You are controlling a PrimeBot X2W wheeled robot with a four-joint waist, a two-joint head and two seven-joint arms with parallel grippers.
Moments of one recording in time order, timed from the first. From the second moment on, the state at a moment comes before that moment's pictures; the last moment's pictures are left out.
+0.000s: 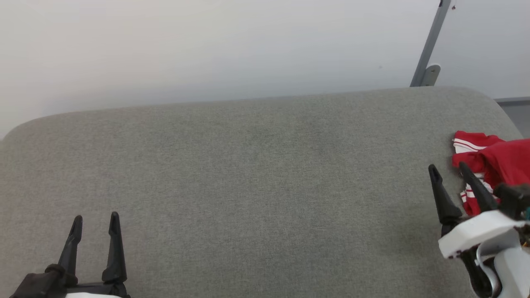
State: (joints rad) left arm 0.13 0.12 0.12 -0.01 -0.23 -0.13 -0.26; right arm -0.28 -0.37 0.19 0.48 0.53 0.13 -0.26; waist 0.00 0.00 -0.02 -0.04
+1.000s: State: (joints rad) left arm 0.23 0.11 0.12 0.02 -0.21 -0.13 -0.26; right arm 0.09 -0.13 -0.07 0.12 0.30 0.13 -0.22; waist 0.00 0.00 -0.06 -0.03
